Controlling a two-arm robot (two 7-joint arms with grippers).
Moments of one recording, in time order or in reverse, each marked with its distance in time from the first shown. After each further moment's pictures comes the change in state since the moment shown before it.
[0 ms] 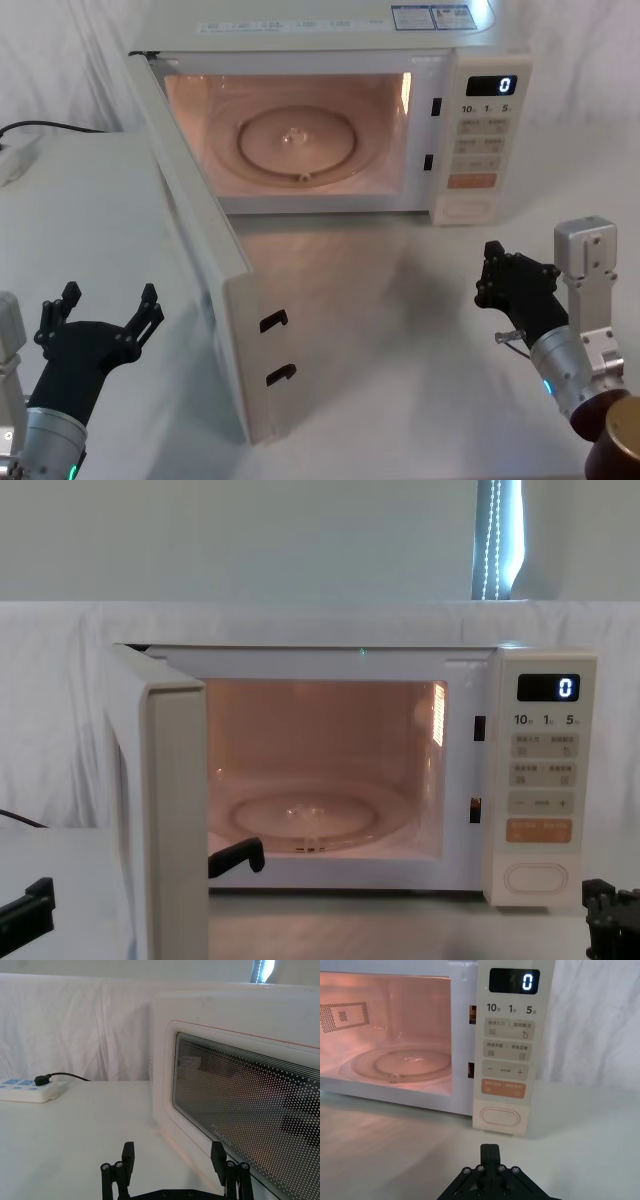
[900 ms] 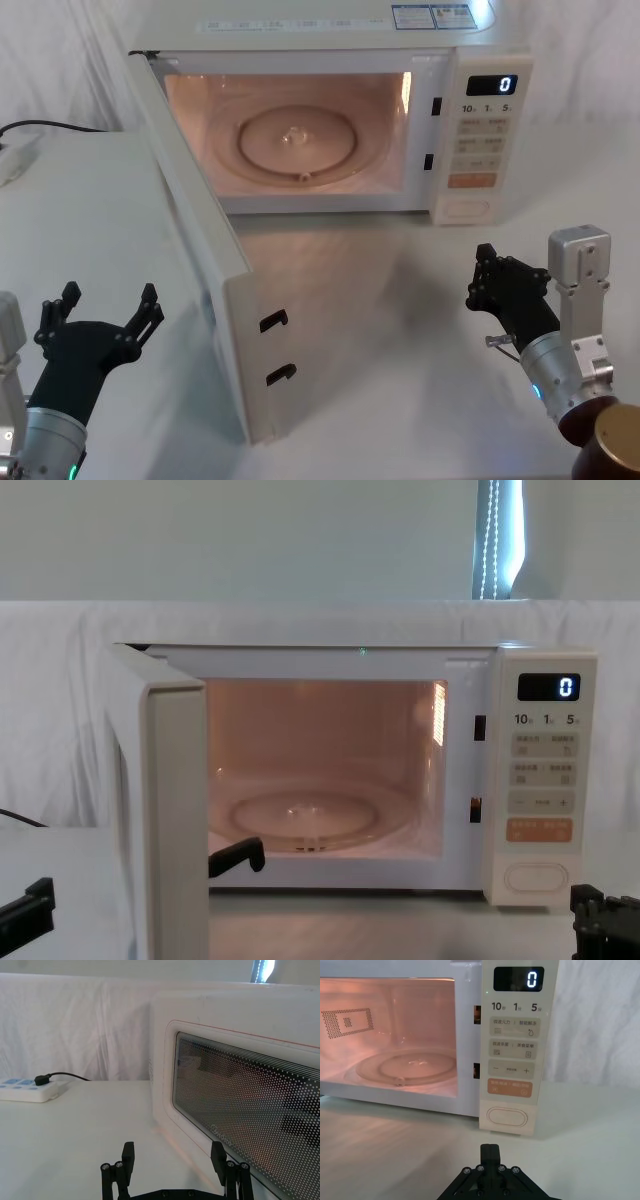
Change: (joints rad) left arm 0.000 0.000 0.000 0.000 0.000 0.000 0.000; right arm 0.003 -0.025 -0.002 0.039 0.007 -0.058 0.000
